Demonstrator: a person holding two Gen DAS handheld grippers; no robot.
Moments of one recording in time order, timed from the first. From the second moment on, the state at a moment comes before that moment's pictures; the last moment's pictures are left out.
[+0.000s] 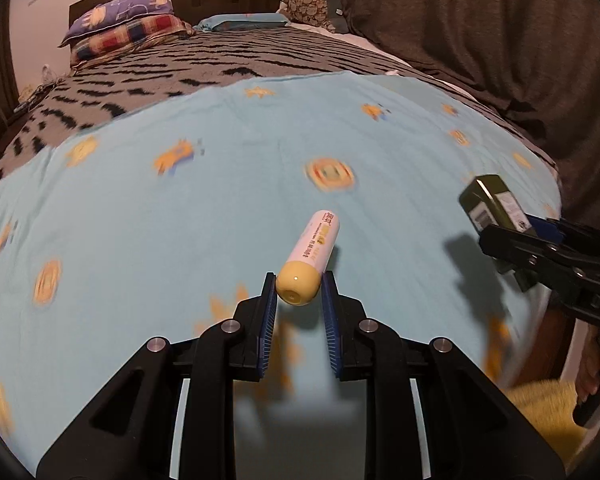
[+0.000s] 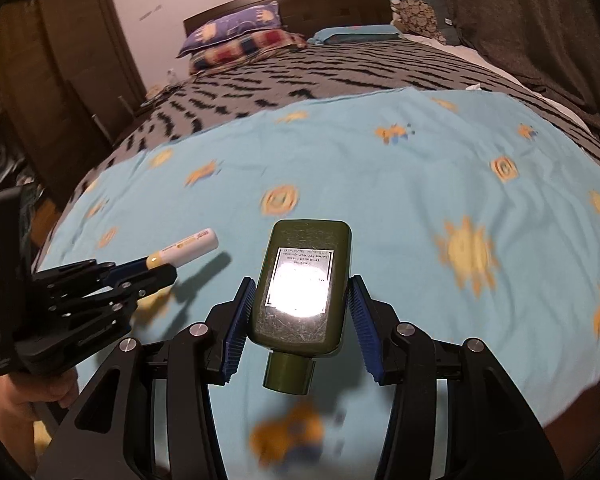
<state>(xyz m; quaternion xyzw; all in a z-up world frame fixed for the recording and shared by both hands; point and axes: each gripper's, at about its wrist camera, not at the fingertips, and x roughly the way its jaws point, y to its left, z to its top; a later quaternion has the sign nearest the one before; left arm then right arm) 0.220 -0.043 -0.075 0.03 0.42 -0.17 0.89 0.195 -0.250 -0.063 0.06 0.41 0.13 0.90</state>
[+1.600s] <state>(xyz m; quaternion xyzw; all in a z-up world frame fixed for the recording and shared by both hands) 0.033 -0.069 -0.308 0.02 0.60 -0.18 0.78 0.035 -0.240 -0.299 0.10 0.58 0.08 0.81</state>
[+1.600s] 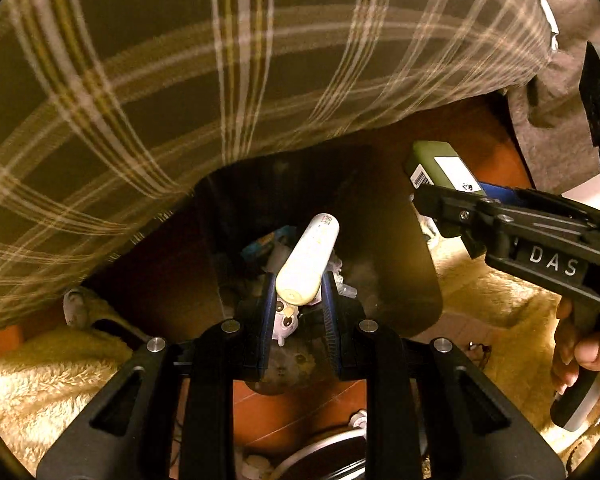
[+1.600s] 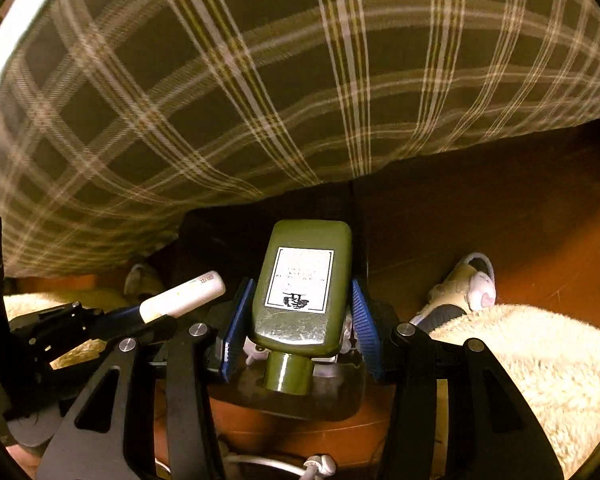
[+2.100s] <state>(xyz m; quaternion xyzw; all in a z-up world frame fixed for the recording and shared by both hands) 0.031 -0.058 -0.282 0.00 0.58 -0.16 0.80 0.040 -0.261 -0.259 0.11 0.54 0.06 0.83</state>
